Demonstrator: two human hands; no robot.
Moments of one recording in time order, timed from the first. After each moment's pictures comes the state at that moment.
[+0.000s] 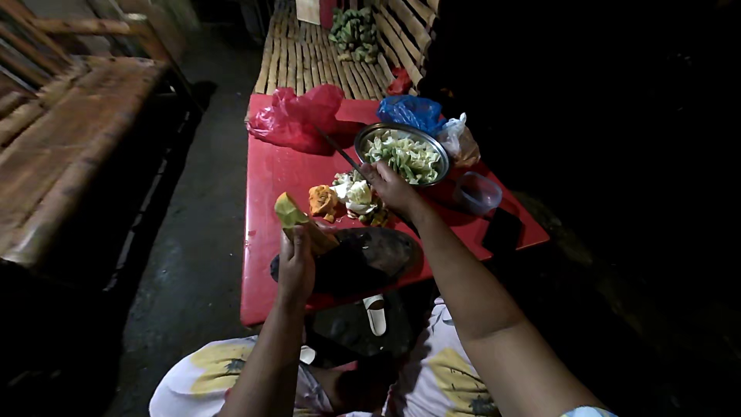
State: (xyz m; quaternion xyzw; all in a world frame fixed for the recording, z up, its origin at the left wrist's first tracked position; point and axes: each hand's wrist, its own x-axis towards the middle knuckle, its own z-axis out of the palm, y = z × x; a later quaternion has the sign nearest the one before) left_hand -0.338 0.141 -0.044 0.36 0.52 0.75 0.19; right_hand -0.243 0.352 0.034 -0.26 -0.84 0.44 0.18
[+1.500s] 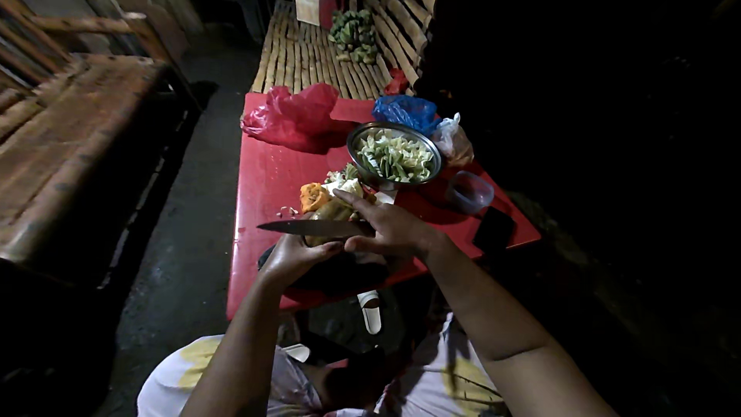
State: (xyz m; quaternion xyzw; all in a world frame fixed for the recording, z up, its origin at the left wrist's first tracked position) left_hand -0.345 0.140 -0.013 0.44 0.64 0.56 0.30; right_hand -0.183 0.306 0.036 -0.05 -0.96 0.27 0.10
